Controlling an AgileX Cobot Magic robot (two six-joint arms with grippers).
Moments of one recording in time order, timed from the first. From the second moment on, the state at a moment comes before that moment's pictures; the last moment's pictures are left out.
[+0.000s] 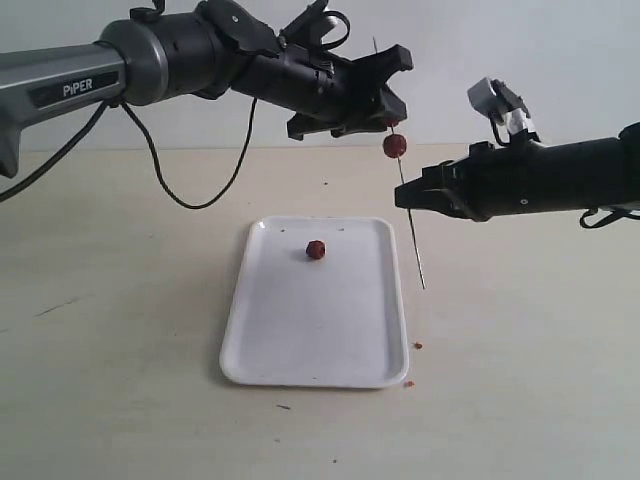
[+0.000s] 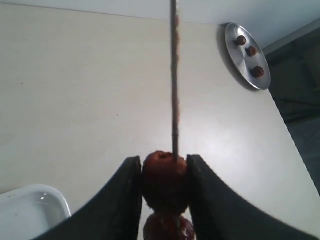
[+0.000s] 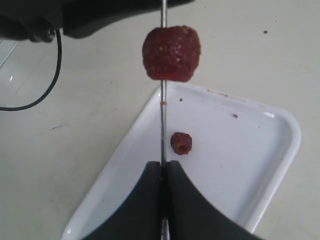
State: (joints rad) left arm -0.54 2.36 -2.07 -0.91 0.62 0.20; right arm -0.08 1.95 -1.03 1.67 0.85 -1.61
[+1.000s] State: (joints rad) left arm -0.53 2.35 -2.07 -0.88 0.67 0.29; right arm -0.08 1.95 -1.04 1.73 0.79 -1.67
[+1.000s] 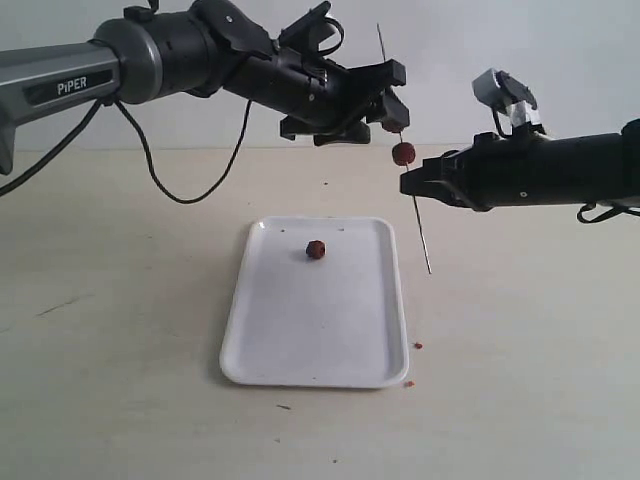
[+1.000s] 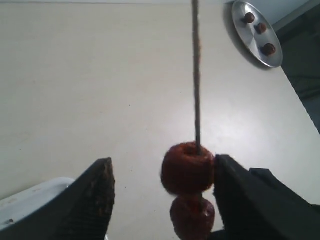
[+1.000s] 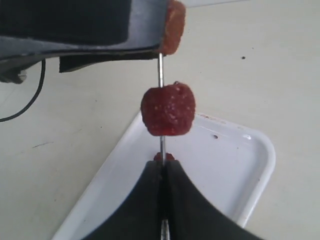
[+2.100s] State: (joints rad) left arm -0.77 2.42 -2.07 0.23 1.04 0.77; right arm -0.17 1.84 -1.04 1.28 0.76 -1.27
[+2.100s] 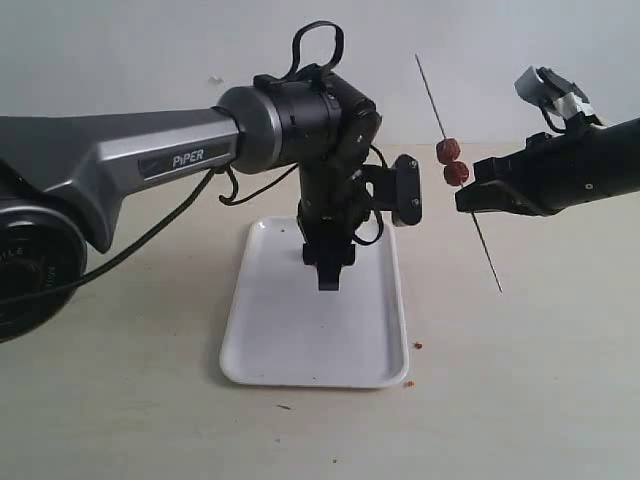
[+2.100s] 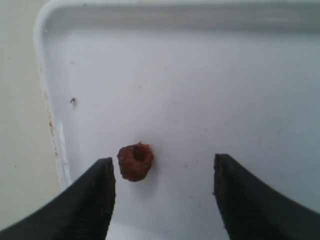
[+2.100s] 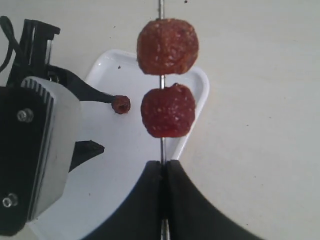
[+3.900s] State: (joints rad) left arm -0.66 2.49 -2.07 0.09 0.91 1.20; right arm -0.17 1.84 -1.04 1.29 0.76 -1.33
